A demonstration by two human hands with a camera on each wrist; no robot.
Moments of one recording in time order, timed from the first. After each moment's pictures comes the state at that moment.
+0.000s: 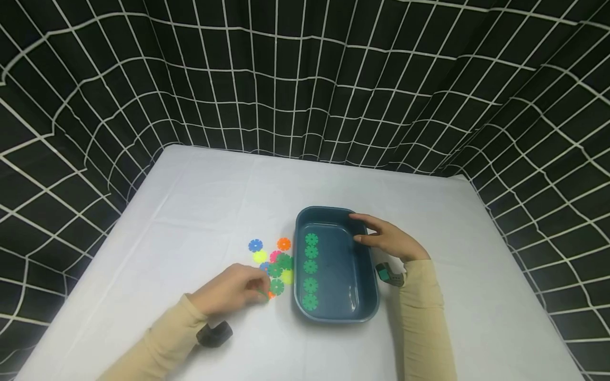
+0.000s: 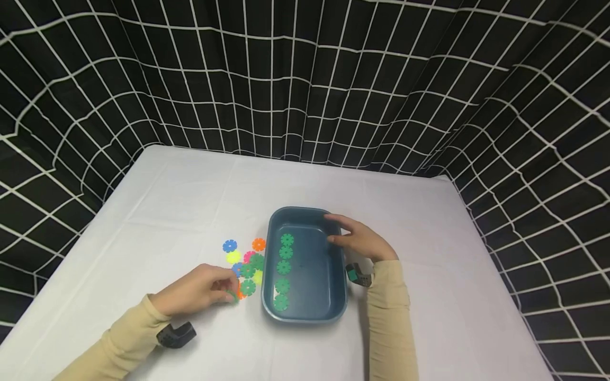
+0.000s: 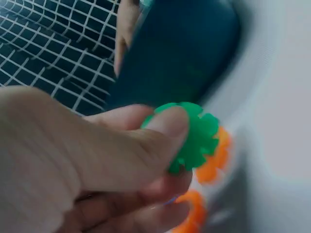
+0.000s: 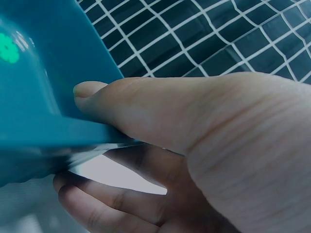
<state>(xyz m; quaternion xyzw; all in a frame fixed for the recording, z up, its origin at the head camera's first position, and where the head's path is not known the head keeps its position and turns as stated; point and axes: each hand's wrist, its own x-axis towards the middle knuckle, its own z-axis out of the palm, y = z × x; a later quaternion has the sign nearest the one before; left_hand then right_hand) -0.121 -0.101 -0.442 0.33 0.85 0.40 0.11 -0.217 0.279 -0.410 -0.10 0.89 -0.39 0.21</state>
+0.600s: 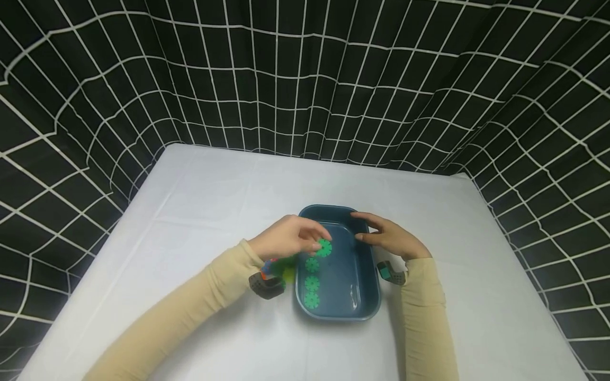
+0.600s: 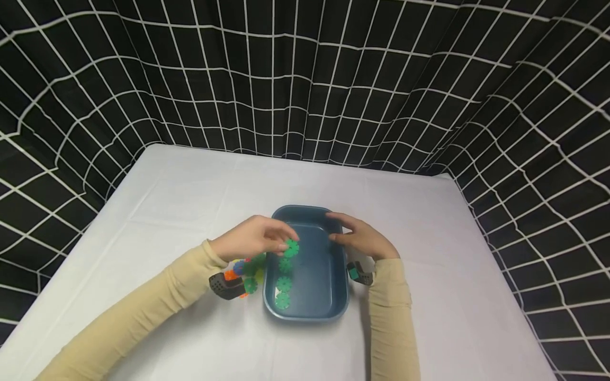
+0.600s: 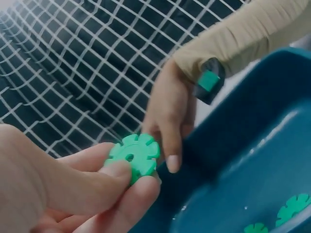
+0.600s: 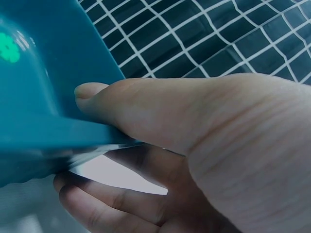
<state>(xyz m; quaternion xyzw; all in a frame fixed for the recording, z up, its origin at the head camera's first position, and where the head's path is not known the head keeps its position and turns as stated) -0.185 -0.017 -0.374 0.29 0.79 0.50 0.21 -0.218 0.278 -0.411 -0.10 0.89 -0.38 0.22</state>
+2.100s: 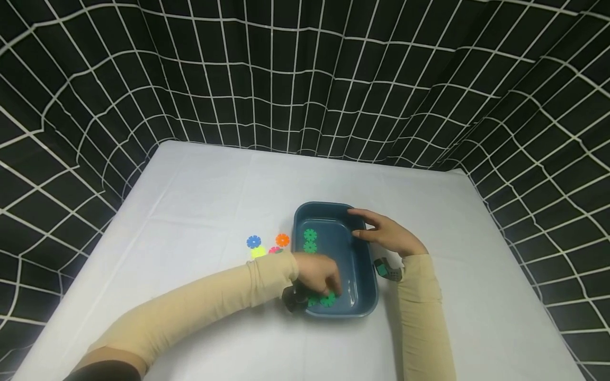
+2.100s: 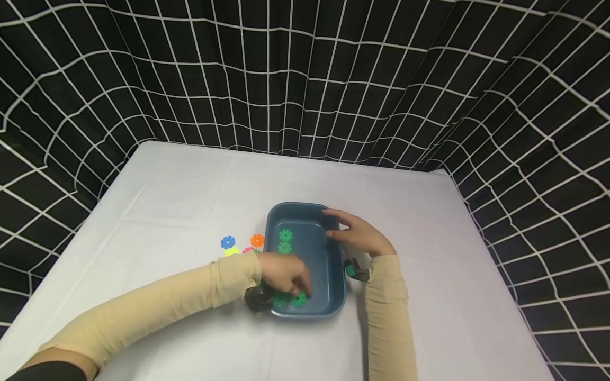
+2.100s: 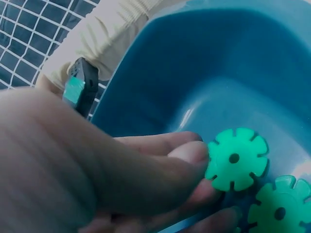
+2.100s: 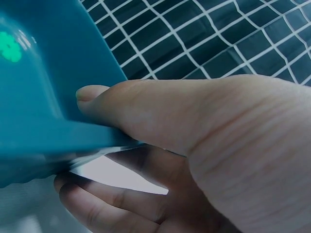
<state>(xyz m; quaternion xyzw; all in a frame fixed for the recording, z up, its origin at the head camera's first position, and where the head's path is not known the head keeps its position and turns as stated) -0.170 0.045 -0.398 0.47 0.79 0.17 0.35 -0.220 0.276 -0.408 -0.12 0.89 -0.39 0.20</state>
